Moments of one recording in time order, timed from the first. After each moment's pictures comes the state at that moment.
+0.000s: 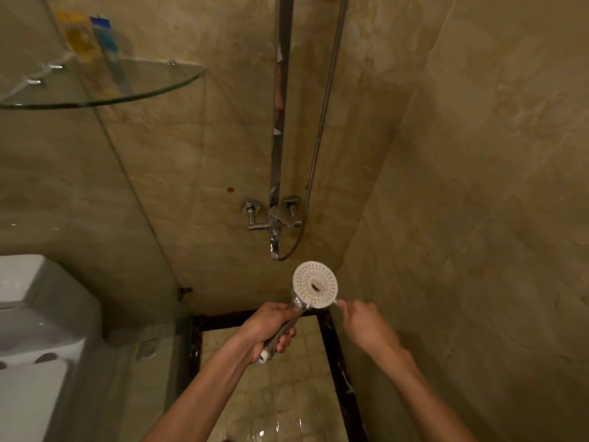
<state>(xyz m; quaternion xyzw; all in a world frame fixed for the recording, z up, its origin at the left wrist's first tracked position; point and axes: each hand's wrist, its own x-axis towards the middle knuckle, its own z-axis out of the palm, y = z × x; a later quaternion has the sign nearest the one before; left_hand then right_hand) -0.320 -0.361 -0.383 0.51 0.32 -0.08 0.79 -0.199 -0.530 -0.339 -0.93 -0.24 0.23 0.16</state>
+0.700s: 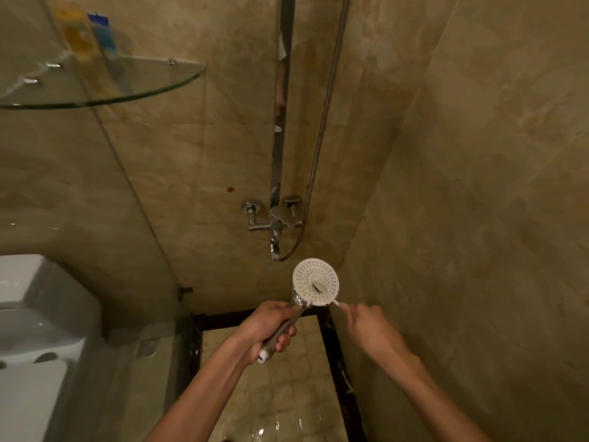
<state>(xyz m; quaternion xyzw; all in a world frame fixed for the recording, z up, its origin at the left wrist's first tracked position) -0.320 -0.359 -0.369 0.49 0.32 -0.08 0.81 -0.198 -0.537 -0.333 -0.93 -0.25 0.22 0.16</state>
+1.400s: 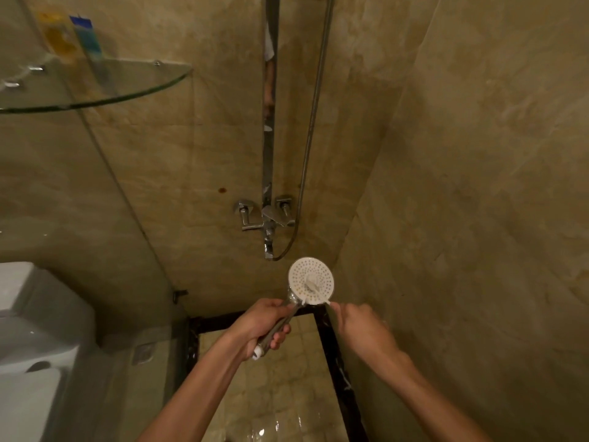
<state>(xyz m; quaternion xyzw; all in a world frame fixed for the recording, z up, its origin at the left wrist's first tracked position) -0.320 -0.360 -0.357 0.52 0.31 -0.10 0.79 -0.209 -0.540 -0.333 -0.93 -0.29 0.18 0.12</state>
